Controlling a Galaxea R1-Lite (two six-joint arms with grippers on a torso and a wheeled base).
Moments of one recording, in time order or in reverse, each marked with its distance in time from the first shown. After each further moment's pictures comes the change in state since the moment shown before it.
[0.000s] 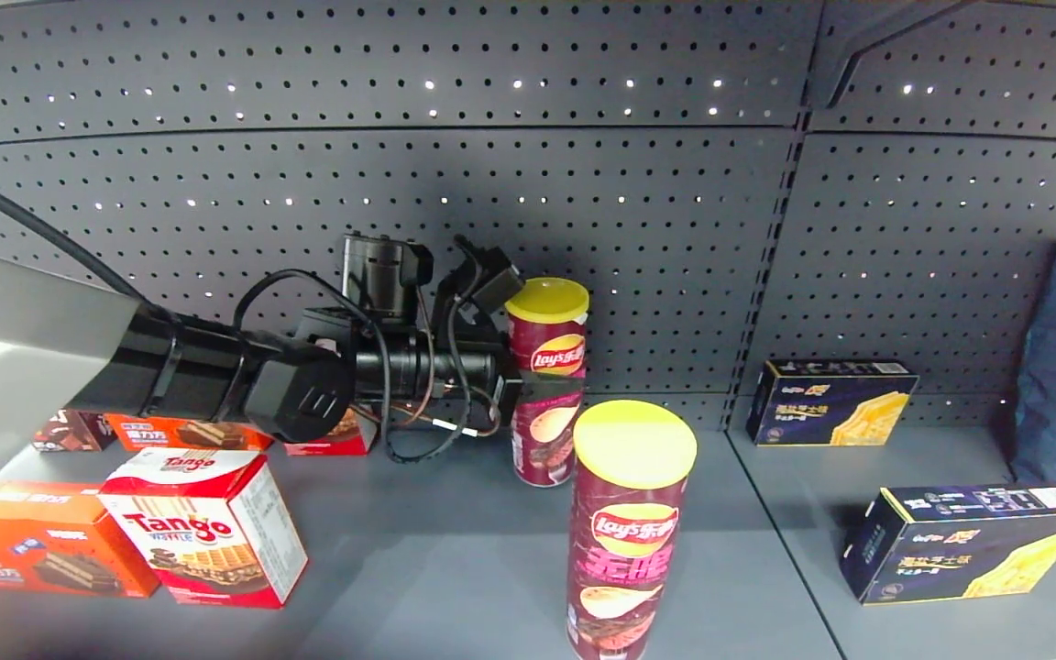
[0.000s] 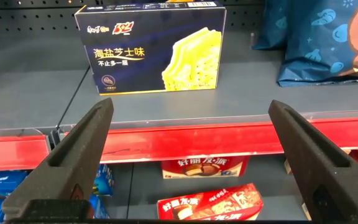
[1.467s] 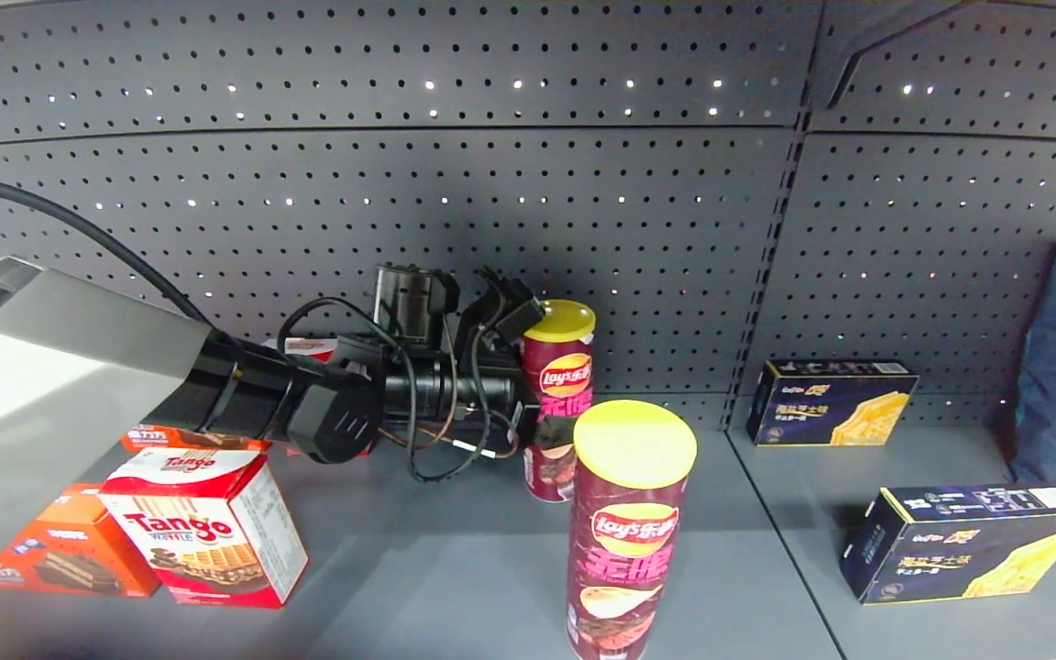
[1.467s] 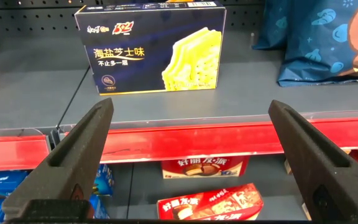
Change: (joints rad) left arm -0.025 0.066 0.016 -0.054 0.003 0.002; right arm 0.000 0.000 0.000 0.000 0.000 0.000
